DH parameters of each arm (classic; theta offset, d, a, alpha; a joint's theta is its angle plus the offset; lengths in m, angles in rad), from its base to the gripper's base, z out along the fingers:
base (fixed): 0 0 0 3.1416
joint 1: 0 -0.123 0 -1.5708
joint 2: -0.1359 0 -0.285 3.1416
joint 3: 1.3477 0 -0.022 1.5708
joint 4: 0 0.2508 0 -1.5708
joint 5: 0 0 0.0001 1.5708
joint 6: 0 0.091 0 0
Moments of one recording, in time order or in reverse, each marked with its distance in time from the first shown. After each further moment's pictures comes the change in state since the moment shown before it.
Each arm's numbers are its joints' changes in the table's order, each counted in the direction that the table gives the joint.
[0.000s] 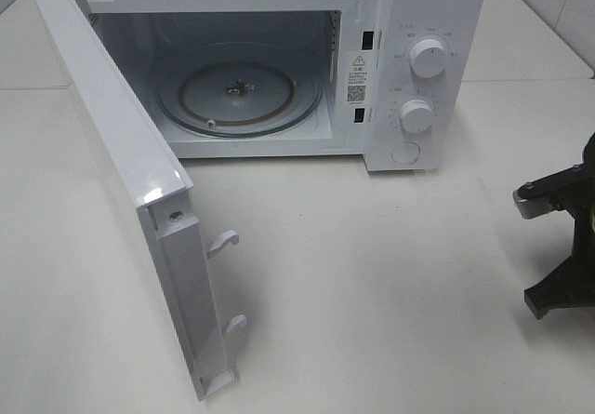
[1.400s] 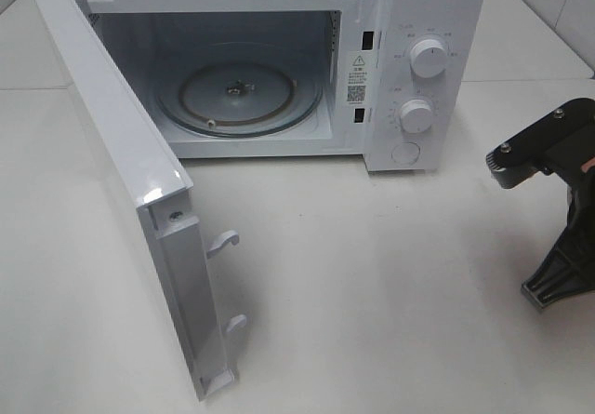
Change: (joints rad) left arm 0.000 0.000 0.000 0.000 0.000 0.000; right arm -0.353 0.319 0.001 -0.058 0.220 0.012
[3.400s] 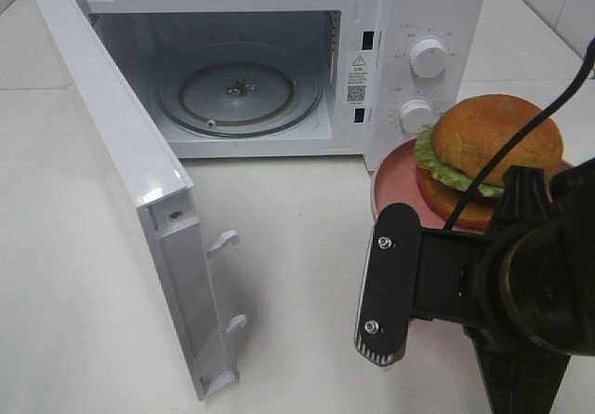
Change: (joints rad) left arm 0.000 0.000 0.000 0.000 0.000 0.000; right arm -0.538 0.000 0.000 -0.052 -0.014 -0.331
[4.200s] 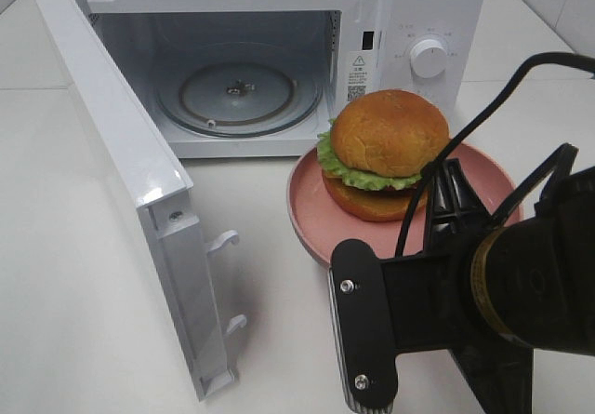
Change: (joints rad) left arm 0.000 0.000 0.000 0.000 0.000 0.000; right arm 0.000 0.000 0.009 -0.070 -0.179 -0.274
